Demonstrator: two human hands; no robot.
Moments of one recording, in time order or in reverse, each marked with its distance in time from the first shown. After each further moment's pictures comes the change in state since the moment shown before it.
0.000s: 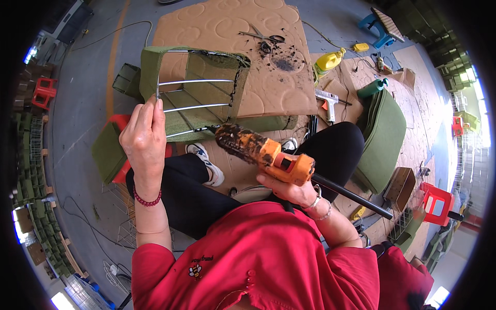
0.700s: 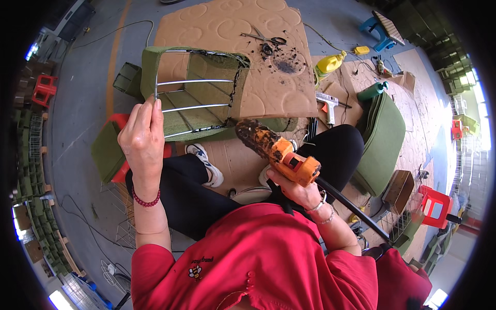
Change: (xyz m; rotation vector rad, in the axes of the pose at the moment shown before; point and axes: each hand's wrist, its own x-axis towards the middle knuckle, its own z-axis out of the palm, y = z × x) left_hand 0.000 -0.002 -0.003 0.021 -0.008 -0.017; right_hand -0.006 0.023 -0.011 -0.083 0.141 0.049
